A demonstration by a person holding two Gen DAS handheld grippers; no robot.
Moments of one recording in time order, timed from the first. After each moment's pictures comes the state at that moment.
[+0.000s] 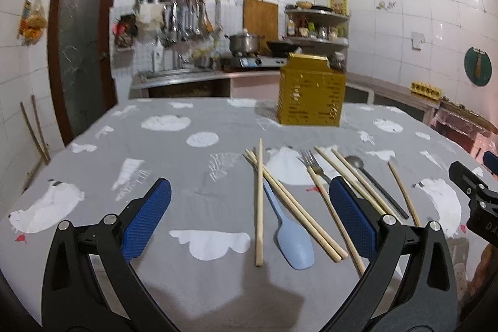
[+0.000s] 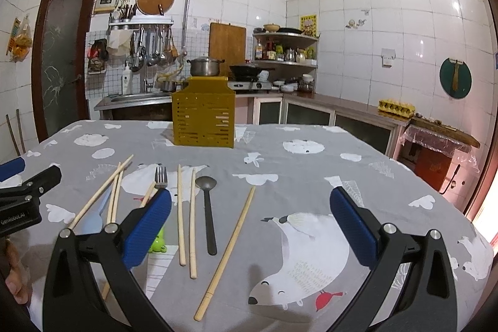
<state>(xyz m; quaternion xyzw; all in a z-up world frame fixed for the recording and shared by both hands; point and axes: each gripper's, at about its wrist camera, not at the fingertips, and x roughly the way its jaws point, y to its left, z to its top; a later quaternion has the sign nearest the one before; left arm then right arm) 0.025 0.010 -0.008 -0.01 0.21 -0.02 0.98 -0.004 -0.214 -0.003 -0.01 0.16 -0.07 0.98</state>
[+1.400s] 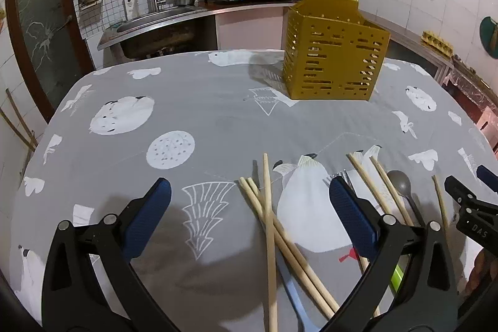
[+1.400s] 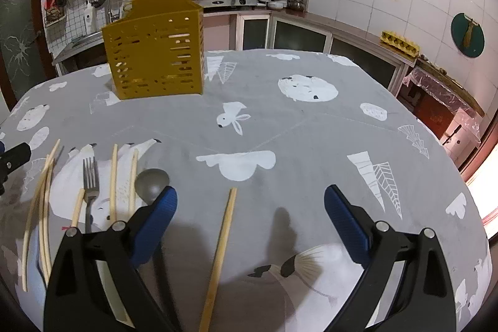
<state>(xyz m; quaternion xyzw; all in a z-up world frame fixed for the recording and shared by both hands) 0.208 0.000 -0.009 0.02 0.38 -0.04 0.93 0.161 -0.246 -0.029 0.01 0.36 -0.12 0.92</state>
